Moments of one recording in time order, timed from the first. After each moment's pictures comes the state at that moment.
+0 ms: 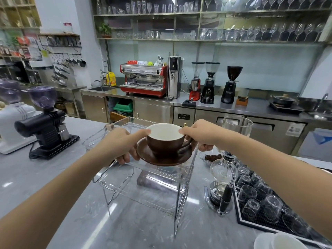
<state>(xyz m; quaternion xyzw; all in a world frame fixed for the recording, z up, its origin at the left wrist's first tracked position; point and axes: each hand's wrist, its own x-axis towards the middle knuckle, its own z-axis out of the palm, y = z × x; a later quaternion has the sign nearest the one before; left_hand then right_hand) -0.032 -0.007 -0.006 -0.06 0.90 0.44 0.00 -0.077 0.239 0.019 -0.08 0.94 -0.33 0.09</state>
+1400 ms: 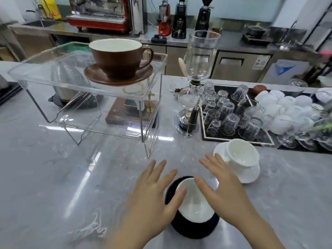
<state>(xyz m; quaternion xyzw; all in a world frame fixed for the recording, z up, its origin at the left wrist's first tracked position) 0.171 0.129 -0.216 0.16 0.92 0.36 0.00 0.183 0.331 -0.196 0.04 0.94 -0.34 -0.03</state>
